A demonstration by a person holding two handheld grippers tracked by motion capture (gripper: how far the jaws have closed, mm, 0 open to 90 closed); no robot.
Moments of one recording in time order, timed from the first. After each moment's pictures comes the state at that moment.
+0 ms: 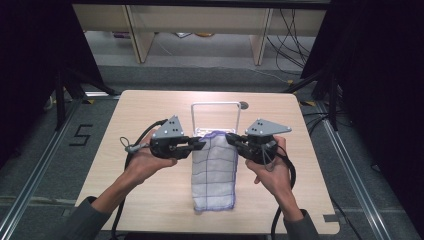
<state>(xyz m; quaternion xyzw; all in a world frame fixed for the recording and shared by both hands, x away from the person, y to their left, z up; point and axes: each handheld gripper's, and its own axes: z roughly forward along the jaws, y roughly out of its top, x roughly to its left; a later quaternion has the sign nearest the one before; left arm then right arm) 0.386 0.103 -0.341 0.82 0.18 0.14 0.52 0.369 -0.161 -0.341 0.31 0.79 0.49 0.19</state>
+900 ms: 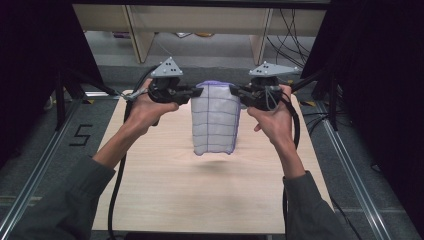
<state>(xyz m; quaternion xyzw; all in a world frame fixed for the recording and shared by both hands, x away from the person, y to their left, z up) 0.467 0.103 -0.259 0.79 0.24 0.21 0.52 0.446 -0.159 -0.254 0.33 0.77 0.50 0.24</state>
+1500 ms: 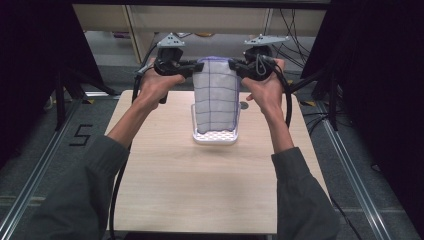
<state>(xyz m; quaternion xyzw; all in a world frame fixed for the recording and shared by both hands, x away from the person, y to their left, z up) 0.529 0.098 -0.245 0.76 0.30 0.21 0.54 0.510 -0.148 -0.229 0.37 0.75 0.49 0.26</state>
